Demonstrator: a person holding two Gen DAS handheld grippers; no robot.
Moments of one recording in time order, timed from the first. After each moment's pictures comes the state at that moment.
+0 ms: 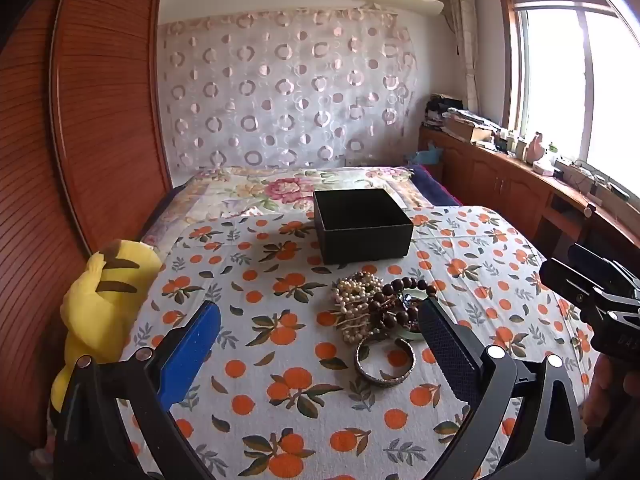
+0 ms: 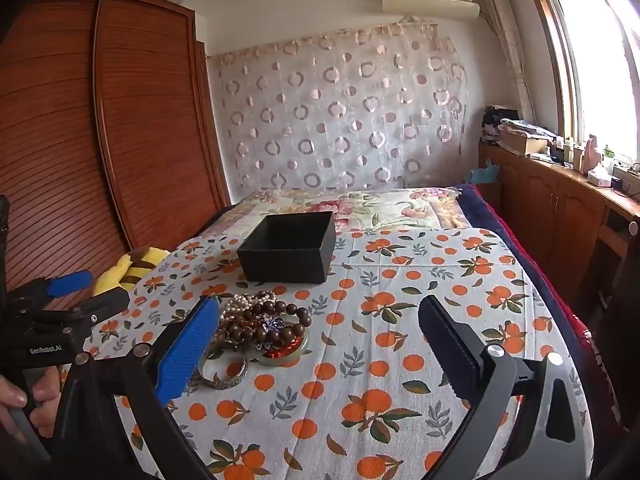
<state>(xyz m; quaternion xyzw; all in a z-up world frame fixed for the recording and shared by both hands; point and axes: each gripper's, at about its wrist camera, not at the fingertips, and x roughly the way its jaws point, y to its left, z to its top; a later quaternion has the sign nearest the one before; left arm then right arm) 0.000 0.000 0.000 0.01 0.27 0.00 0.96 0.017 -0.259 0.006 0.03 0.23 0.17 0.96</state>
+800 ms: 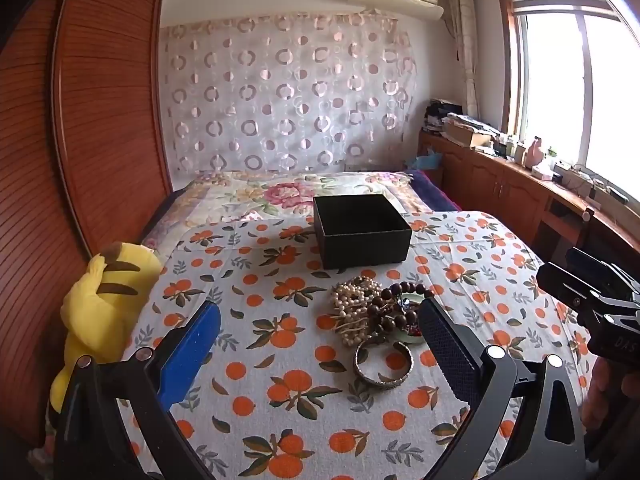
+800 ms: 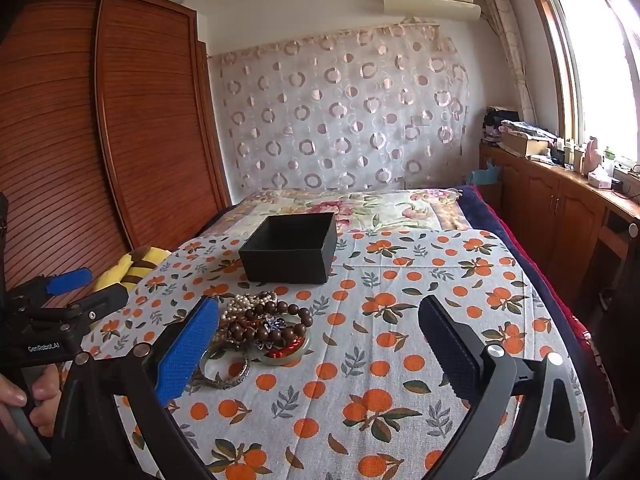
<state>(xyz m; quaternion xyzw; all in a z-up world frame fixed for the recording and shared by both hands) 0.000 0.001 0.001 0.00 0.26 0.00 0.96 0.016 -0.258 0.006 0.03 0.23 0.17 0.96</state>
